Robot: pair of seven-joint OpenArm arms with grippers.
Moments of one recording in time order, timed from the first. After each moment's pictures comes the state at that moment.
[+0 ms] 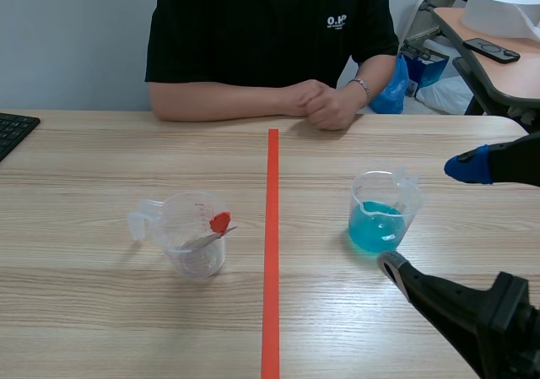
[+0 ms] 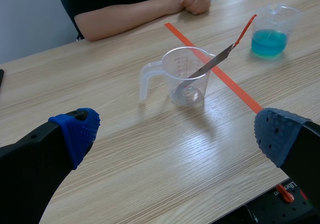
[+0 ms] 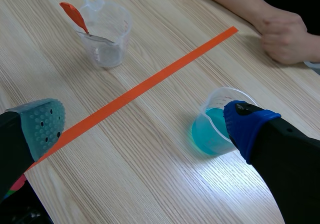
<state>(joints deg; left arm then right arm) 80.2 -22.4 -24.5 114.0 -6.7 -21.4 -45.6 -45.0 28.4 17.6 126.7 15.7 42.9 -6.1</state>
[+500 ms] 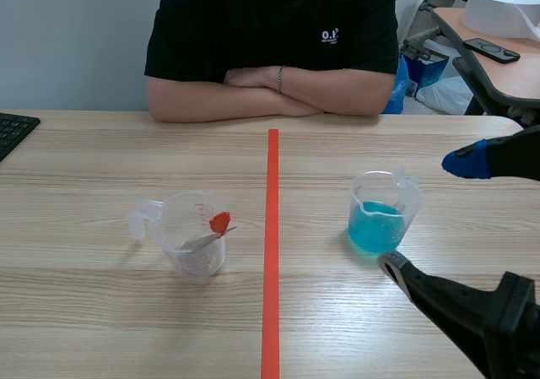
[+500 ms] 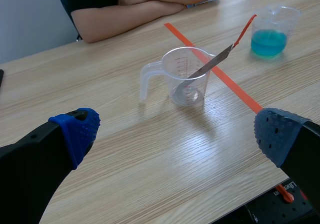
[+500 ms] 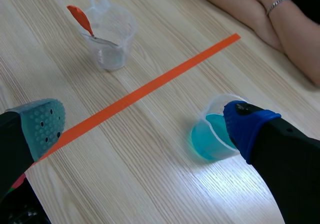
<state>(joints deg) 80.2 -22.4 -24.5 114.0 -6.7 -21.4 -45.6 -45.0 31.0 17.6 126.7 15.8 43.2 -4.4</state>
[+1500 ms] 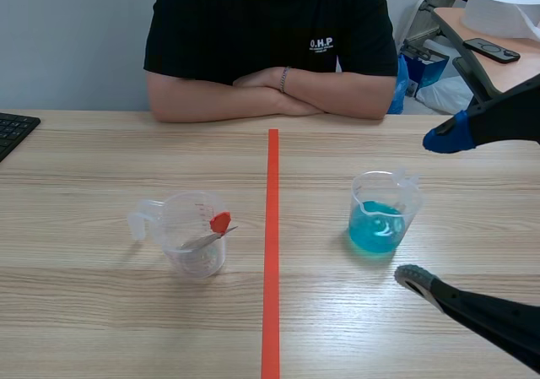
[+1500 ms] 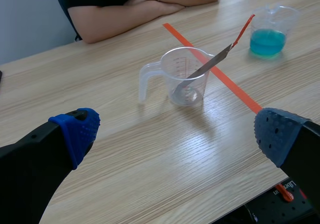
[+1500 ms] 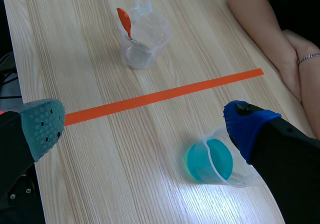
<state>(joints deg) 80.2 -23.9 -24.5 114.0 -6.7 -21.4 -45.6 -45.0 51.0 17.6 126.7 17.5 43.6 3.5</state>
